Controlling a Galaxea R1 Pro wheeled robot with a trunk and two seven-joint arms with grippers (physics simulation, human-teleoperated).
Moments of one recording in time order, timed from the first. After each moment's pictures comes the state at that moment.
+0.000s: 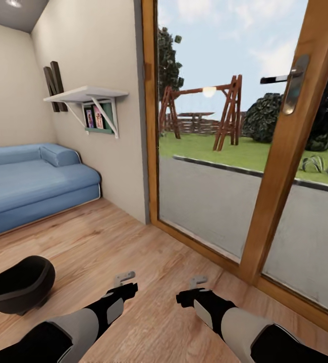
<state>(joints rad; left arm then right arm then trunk) -0.81 -0.13 -0.43 0.01 0.69 -0.10 0.12 -0.79 0.17 0.57 -0.08 -0.47 0.15 -0.05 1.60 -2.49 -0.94</state>
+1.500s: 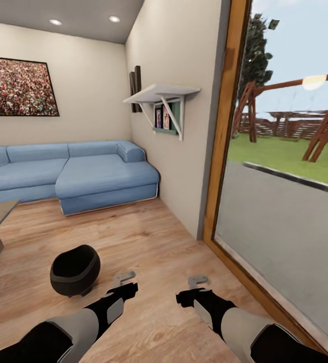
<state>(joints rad) -0.81 -0.13 -0.43 0.01 0.69 -0.10 0.12 -0.79 0.17 0.57 -0.08 -0.47 0.15 -0.06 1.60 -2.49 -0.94</state>
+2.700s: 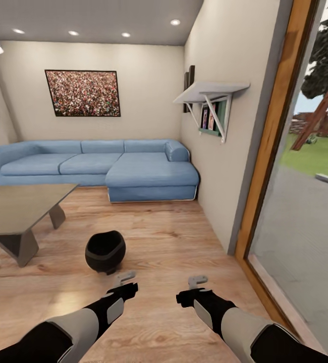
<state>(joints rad) -0.81 -0.13 -0.43 0.01 0.69 -0.10 0.12 -0.79 0.17 0.57 -0.08 -0.47 0.15 -0.06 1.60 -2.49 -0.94</state>
